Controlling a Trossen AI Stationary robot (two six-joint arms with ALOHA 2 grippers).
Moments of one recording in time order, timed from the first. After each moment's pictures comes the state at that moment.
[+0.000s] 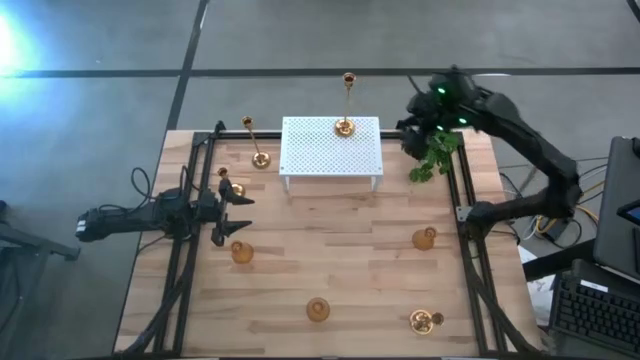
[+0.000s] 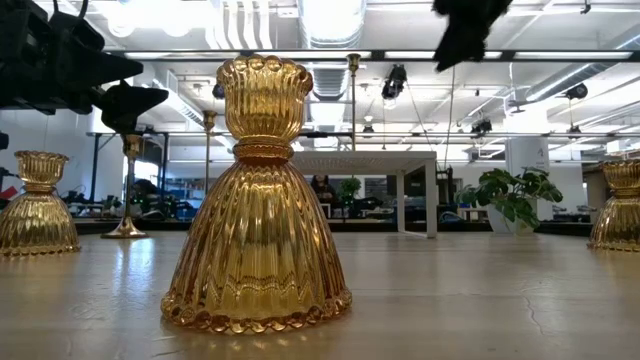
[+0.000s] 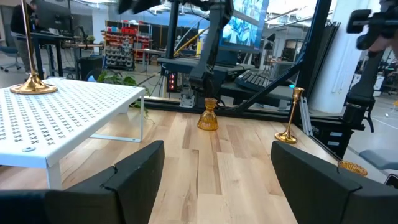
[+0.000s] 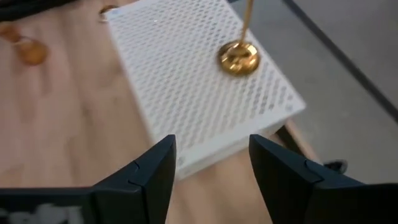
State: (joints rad) left arm 0.07 0.03 0.01 0.02 0.06 -0.11; right arm -0.71 1.23 1.47 -1.05 -0.24 -0.15
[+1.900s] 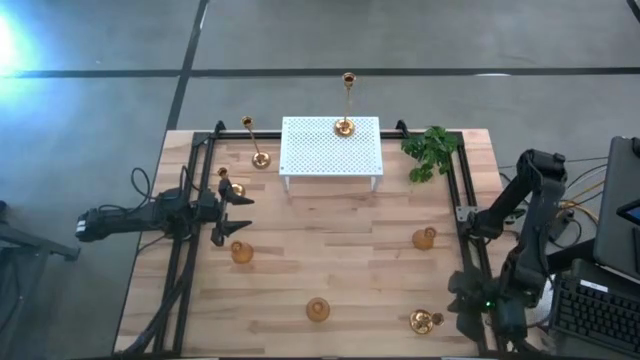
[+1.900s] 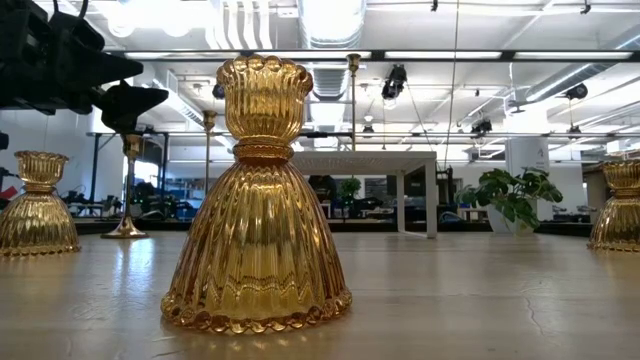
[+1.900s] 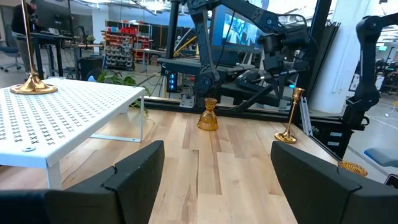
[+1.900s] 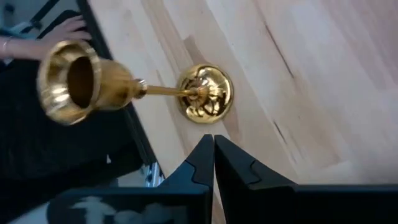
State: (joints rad) left arm 0.07 0.03 0.01 0.02 0.06 -0.11; right arm 1.26 1.28 0.90 -0.83 0.34 1.78
